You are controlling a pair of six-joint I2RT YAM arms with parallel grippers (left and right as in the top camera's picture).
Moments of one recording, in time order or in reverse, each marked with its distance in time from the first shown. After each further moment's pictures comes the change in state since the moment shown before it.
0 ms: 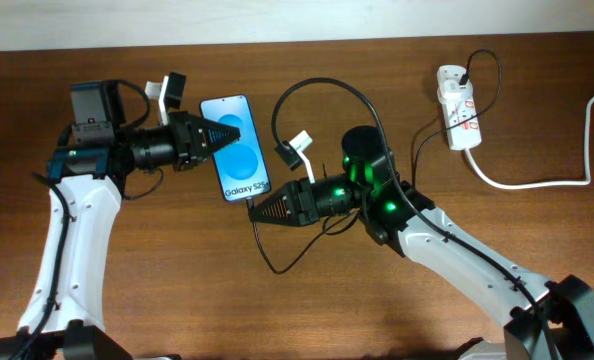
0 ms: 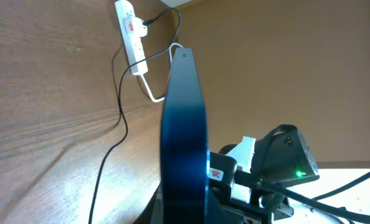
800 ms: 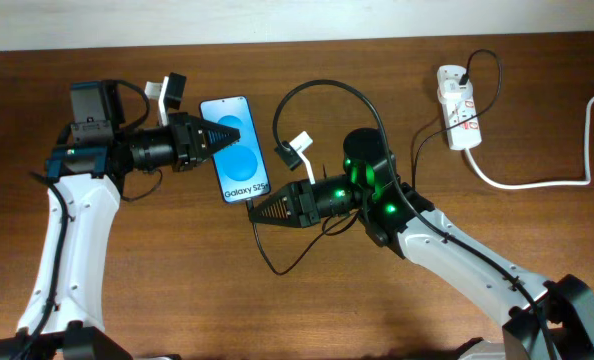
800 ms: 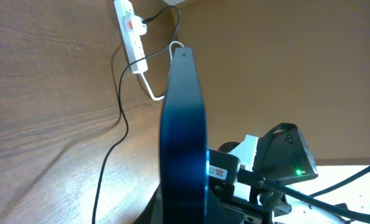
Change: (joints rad) left arm 0.000 0.000 0.014 -0.045 0.003 0.040; right arm 0.000 0.000 -0.016 0.061 0.000 0.002
